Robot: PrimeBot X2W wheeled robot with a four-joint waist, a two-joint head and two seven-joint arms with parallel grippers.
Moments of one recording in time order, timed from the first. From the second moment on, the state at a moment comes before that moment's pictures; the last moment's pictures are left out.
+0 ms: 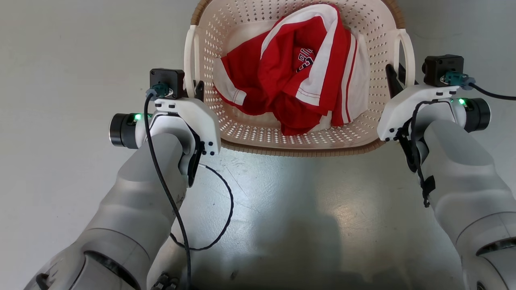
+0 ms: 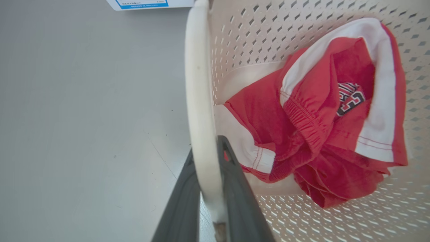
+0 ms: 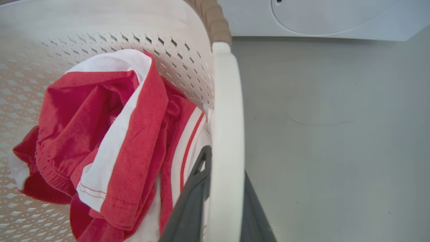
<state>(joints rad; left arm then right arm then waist) -1.05 0.02 -0.82 1.23 -0.86 0.09 -0.25 -1.05 -0.08 0.12 1.30 0.16 0.12 -0.21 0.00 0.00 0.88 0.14</state>
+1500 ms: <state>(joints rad) -0.93 0.09 -0.60 0.97 -0.68 0.12 -0.26 -0.96 -0.08 0.15 1.09 0.17 0.12 -0.25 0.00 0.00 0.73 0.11</state>
